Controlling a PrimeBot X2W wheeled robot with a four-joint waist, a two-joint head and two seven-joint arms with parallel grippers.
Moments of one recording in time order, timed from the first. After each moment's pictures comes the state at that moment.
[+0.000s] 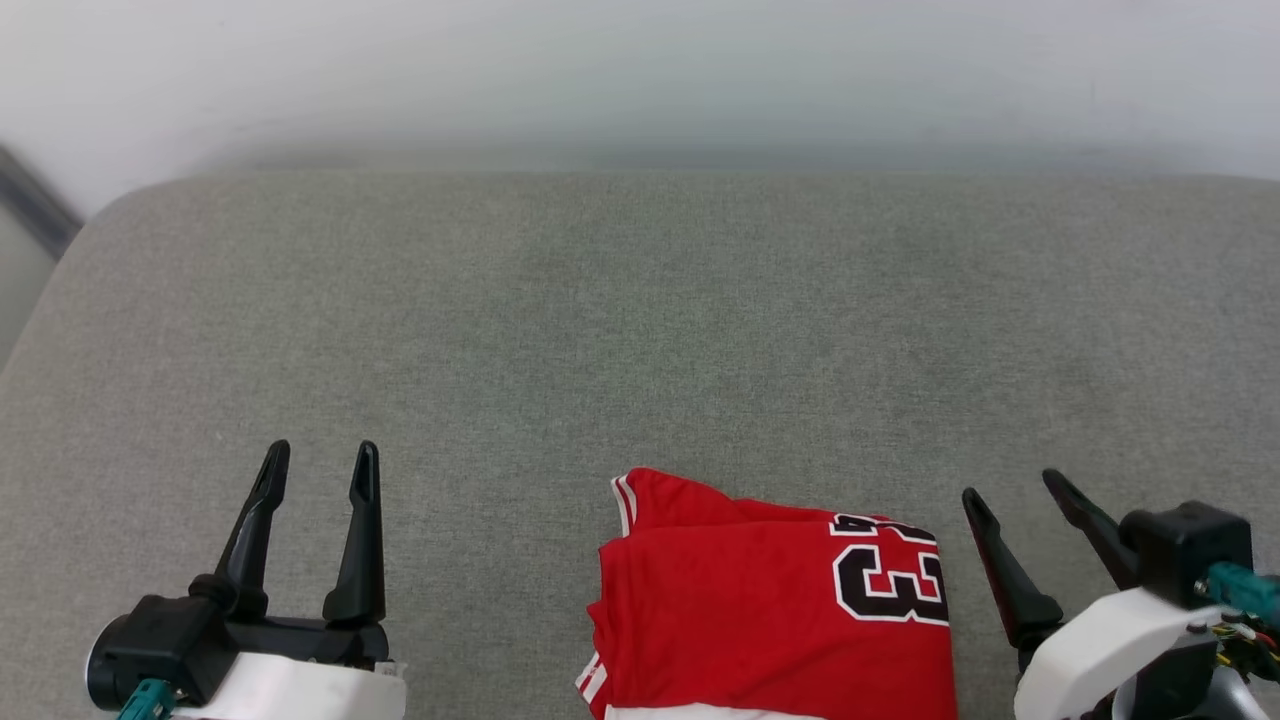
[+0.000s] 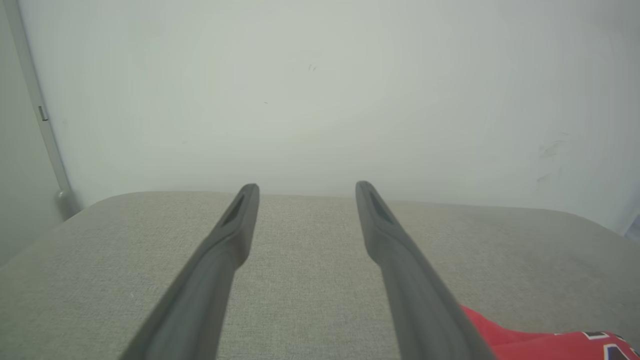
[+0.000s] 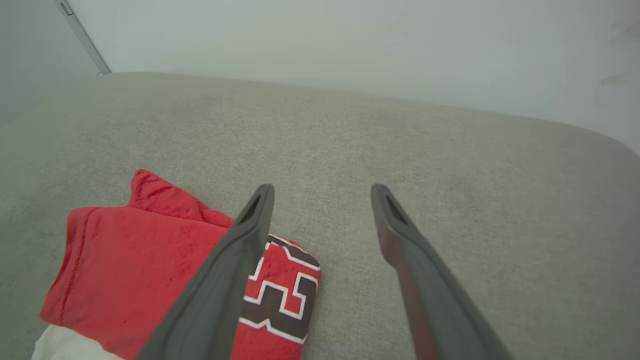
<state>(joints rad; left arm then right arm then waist) 0.07 0.13 0.01 -0.15 -0.27 -0.13 -0.26 0.09 -0.13 0.04 -0.27 0.14 0.13 0.29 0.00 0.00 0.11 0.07</state>
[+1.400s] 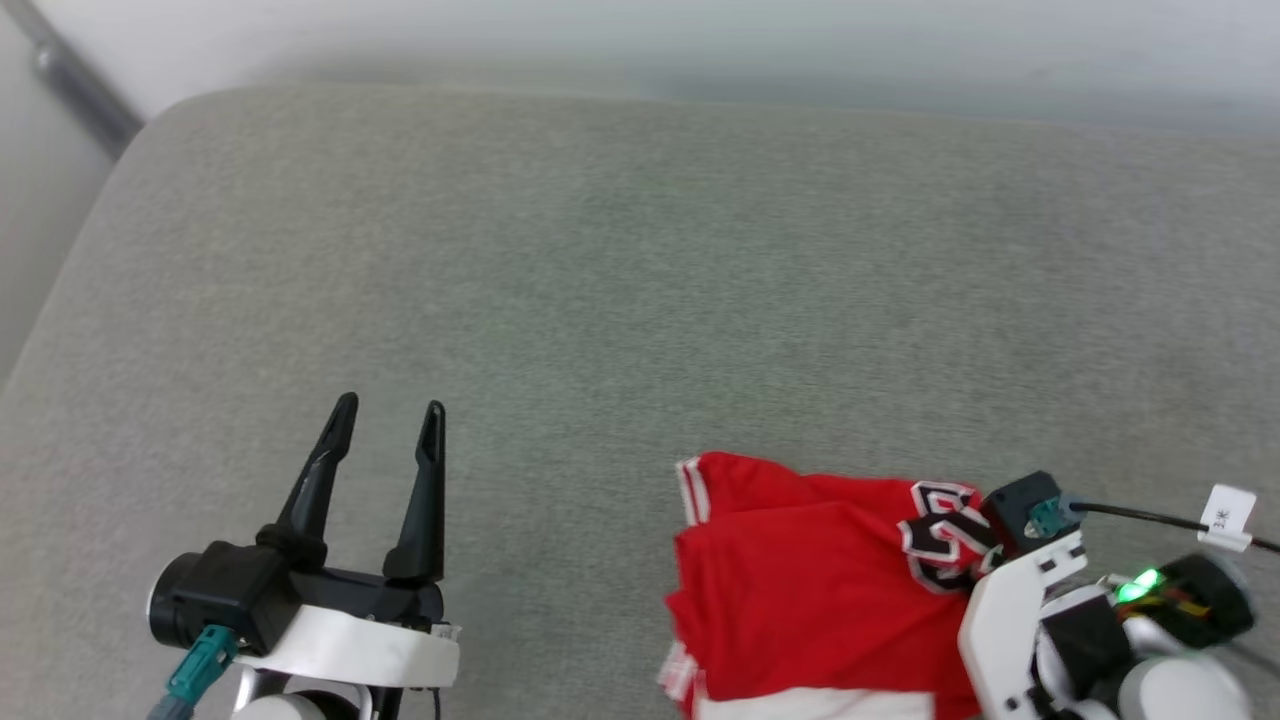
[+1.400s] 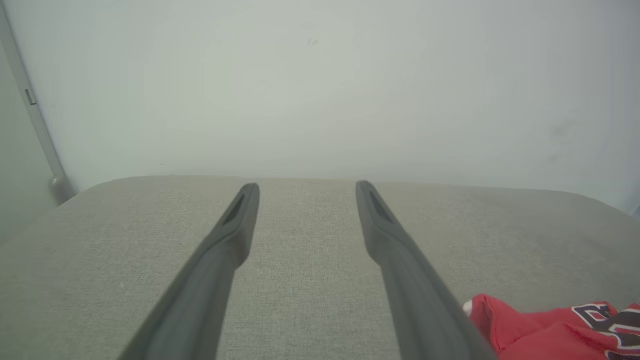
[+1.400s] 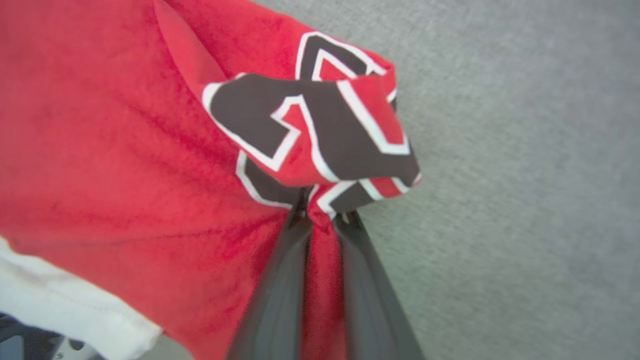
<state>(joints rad) -0.02 0.13 -0.09 -0.10 -0.26 -0.13 -0.26 -0.07 -0.21 0.19 -0.02 0.10 0.13 0.77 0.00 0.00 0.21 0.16</state>
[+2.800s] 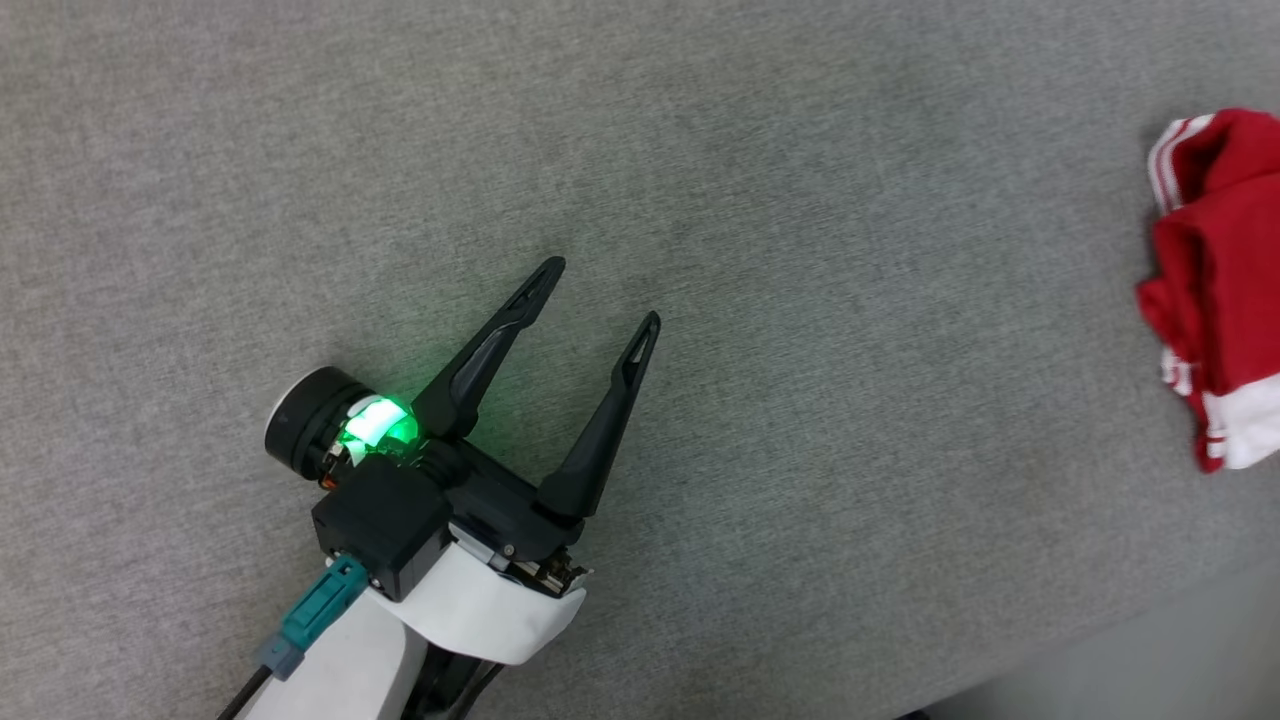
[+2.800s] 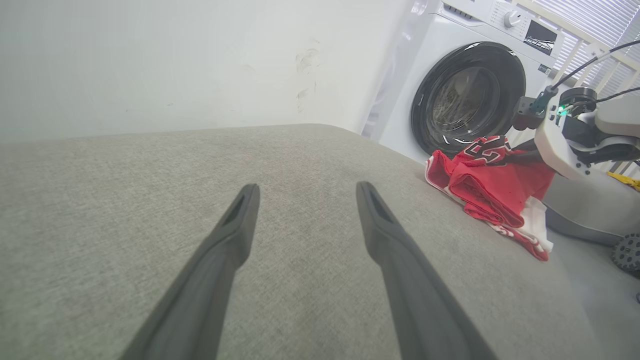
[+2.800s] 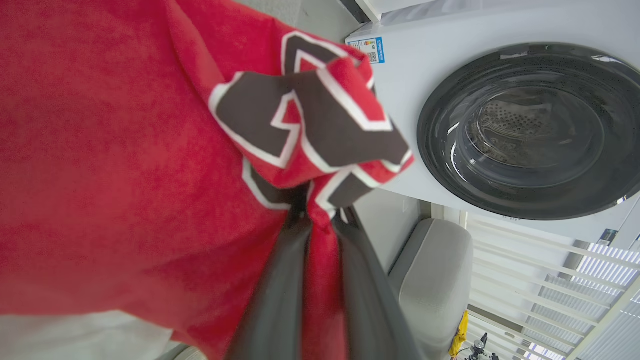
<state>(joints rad) -0.29 0.27 -0.43 -0.22 -0.26 -0.13 -0.26 -0.62 -0.80 0.20 0.46 -0.05 0.13 0.32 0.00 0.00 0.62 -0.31</state>
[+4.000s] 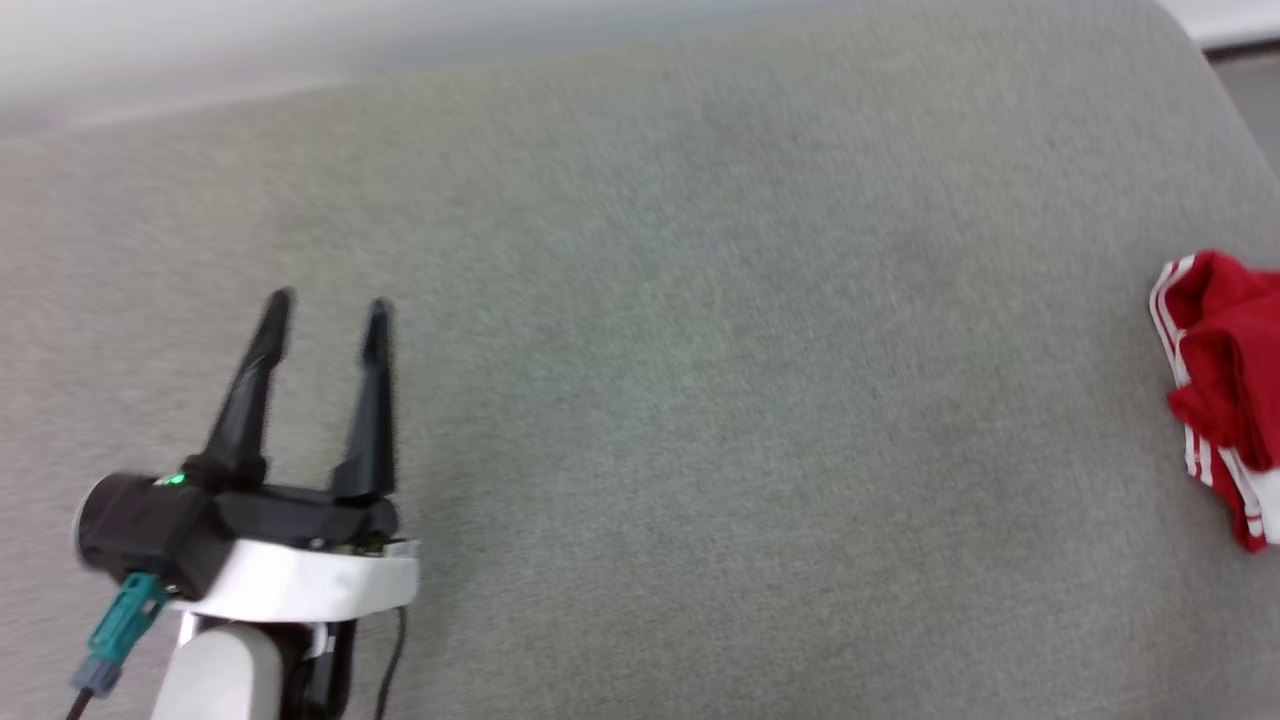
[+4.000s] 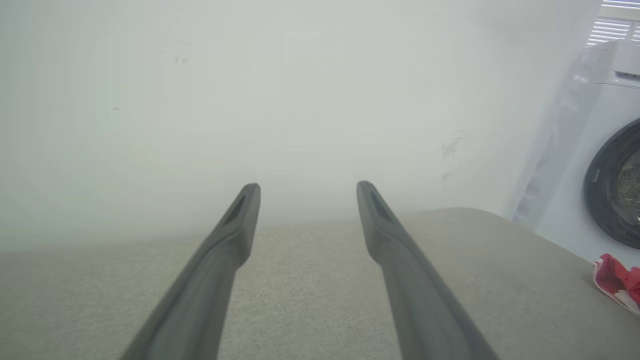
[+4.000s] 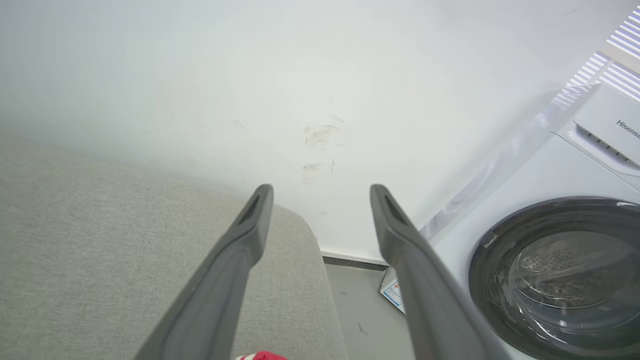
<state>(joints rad) -0.15 0.14 -0.06 -0.17 -0.26 -0.12 -0.26 -0.58 -0.46 -0.10 0.19 -0.05 0.13 0.09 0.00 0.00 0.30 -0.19</state>
